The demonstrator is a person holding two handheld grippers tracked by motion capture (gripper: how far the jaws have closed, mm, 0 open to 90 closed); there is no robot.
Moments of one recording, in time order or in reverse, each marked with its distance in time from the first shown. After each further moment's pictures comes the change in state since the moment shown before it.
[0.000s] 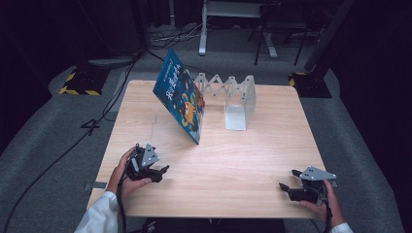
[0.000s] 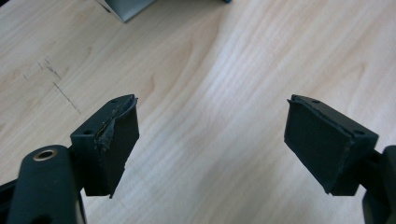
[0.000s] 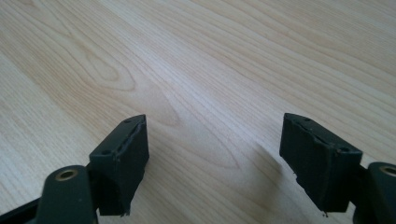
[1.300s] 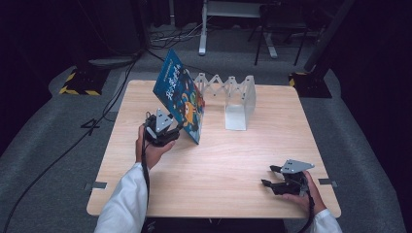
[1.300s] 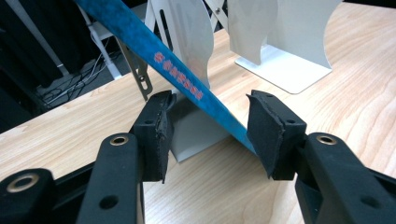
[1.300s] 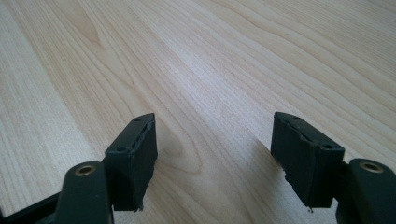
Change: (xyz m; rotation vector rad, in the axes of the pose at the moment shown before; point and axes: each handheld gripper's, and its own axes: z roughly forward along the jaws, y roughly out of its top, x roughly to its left) left arm 0.032 0.093 0.029 -0.291 0.139 -0.176; right arm 0.020 0.036 0.040 -0.017 0.176 -0.102
